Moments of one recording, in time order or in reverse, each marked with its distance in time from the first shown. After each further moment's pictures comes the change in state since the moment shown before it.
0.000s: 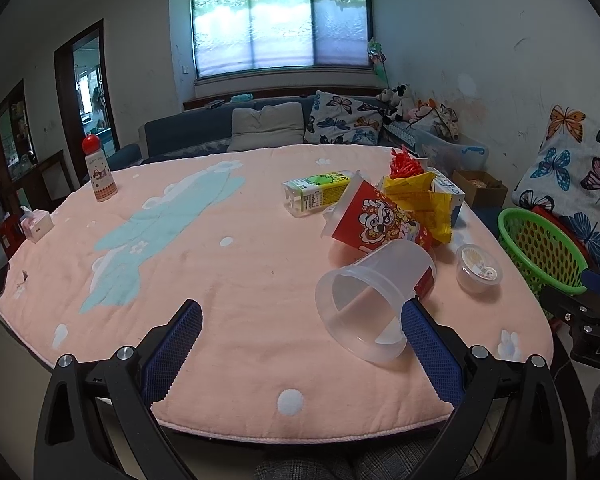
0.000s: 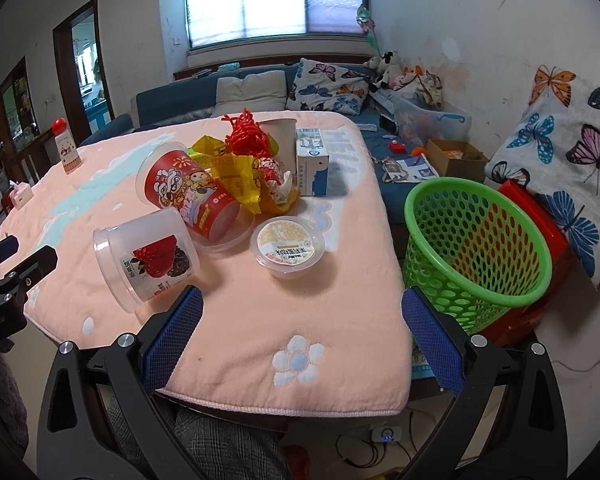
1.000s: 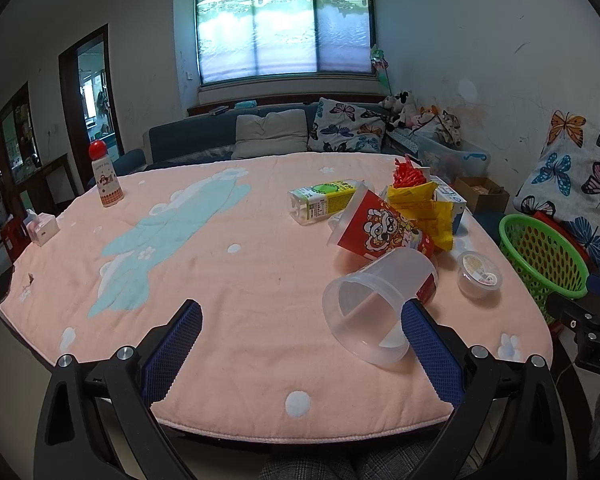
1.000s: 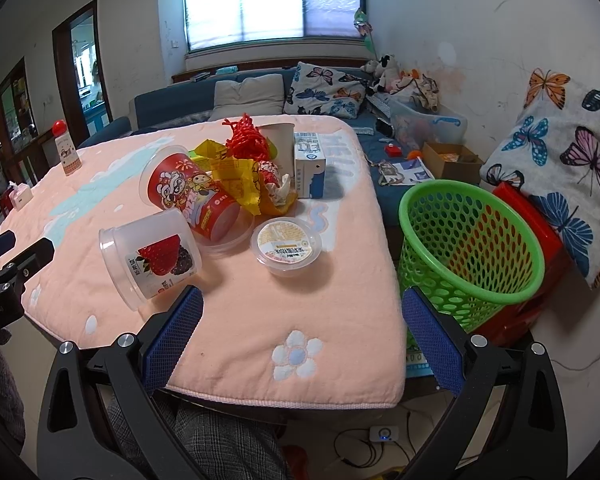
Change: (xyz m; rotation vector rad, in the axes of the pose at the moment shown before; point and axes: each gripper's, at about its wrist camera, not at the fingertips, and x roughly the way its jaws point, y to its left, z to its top) left arm -0.009 0.008 0.006 -0.002 -0.024 0.011; right arm -0.011 0.001 -0.002 0.001 -0.012 -0.011
